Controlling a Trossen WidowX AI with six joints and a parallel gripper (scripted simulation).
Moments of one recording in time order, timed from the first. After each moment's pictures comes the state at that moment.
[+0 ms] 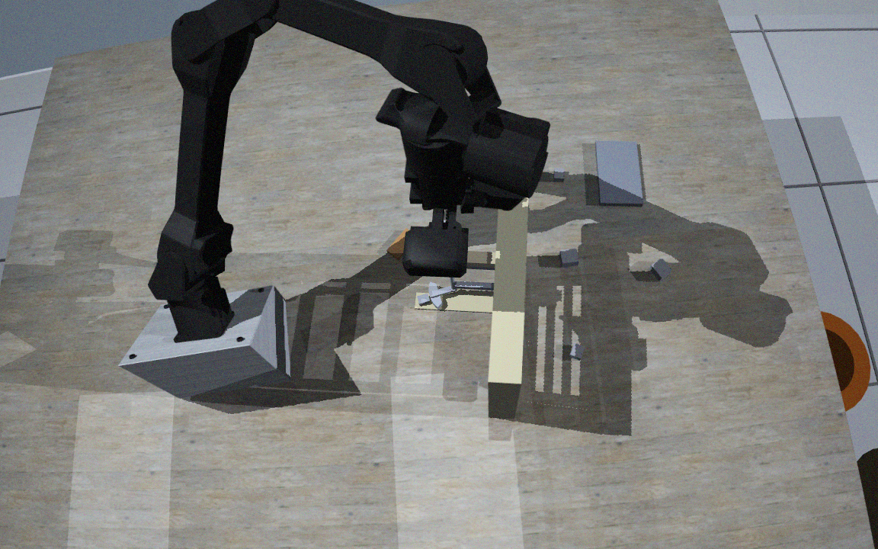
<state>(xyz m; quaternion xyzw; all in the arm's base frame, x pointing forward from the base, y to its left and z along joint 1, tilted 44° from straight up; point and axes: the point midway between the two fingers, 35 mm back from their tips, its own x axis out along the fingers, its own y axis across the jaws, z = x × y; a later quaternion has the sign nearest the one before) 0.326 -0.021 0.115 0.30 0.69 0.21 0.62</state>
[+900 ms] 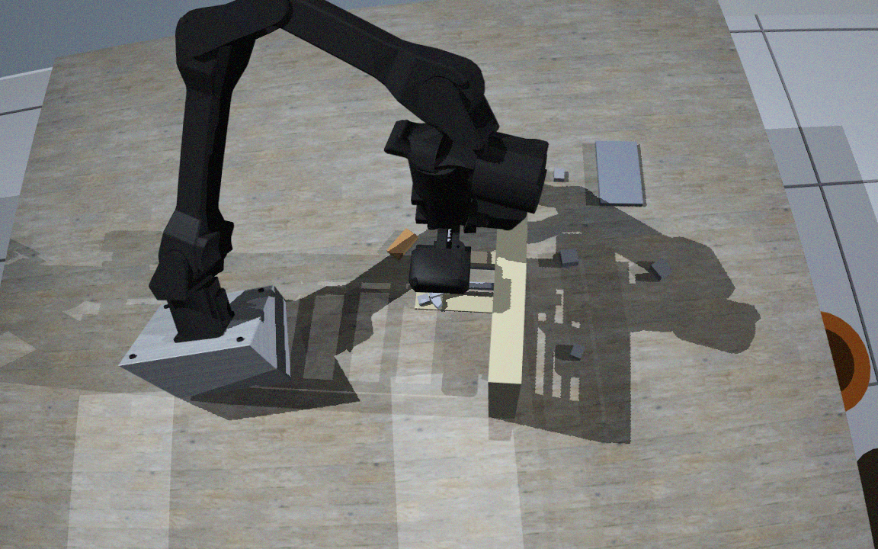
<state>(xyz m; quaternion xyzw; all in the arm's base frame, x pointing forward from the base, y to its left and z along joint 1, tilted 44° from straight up) 0.325 0.009 0.084 0.30 0.69 0.21 0.62</state>
